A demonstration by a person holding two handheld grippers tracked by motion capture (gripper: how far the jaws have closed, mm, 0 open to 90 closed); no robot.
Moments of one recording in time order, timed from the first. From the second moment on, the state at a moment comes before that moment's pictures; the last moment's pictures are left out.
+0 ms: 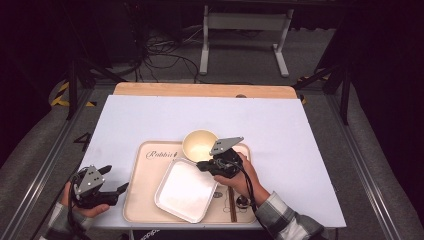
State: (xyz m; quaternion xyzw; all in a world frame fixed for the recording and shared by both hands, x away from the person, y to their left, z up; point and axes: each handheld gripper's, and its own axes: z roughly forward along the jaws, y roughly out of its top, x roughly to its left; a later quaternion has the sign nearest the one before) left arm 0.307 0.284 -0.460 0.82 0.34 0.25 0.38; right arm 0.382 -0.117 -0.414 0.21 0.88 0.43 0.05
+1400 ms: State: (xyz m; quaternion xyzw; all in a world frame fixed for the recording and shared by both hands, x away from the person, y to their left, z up) left arm 0.310 0.279 -0.462 0.83 0.33 0.24 0.37; right arm 0.332 -0.126 -0.413 0.12 0.91 0.40 0.05
